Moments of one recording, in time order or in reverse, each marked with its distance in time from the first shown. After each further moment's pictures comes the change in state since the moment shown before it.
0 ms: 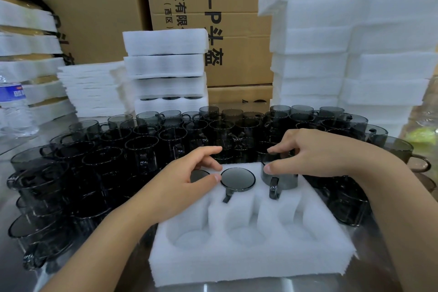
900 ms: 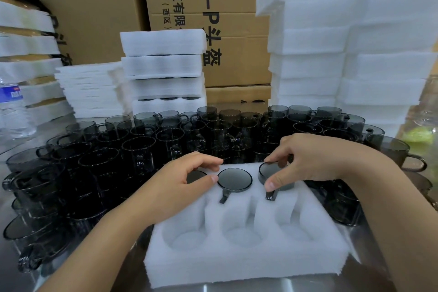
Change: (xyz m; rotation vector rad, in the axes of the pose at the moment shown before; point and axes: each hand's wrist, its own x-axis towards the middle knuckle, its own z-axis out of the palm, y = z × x) left_hand 0.000 0.000 -0.001 0.002 0.009 0.058; right_hand -0.001 -0.003 0.001 -0.037 -0.050 -0.013
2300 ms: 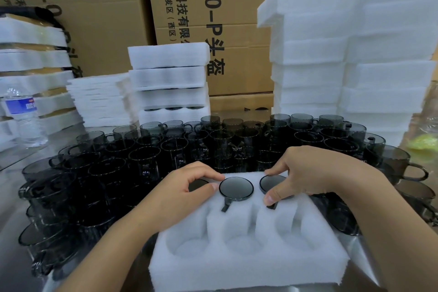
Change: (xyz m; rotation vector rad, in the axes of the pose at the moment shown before) left_hand 0.001 -0.004 0.001 -0.049 0.031 0.025; right_hand -0.003 -0.009 0.004 -0.079 -0.028 0.065
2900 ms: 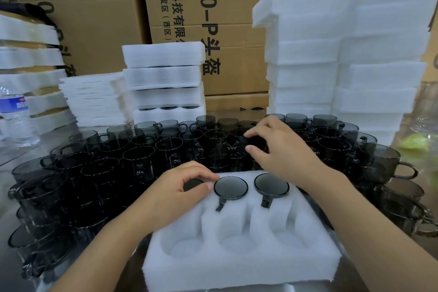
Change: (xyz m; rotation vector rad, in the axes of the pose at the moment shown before) left_hand 0.000 0.004 0.000 -0.020 -0.002 -0.002; right_hand 0.037 -0.002 0.019 0.068 0.624 -0.220
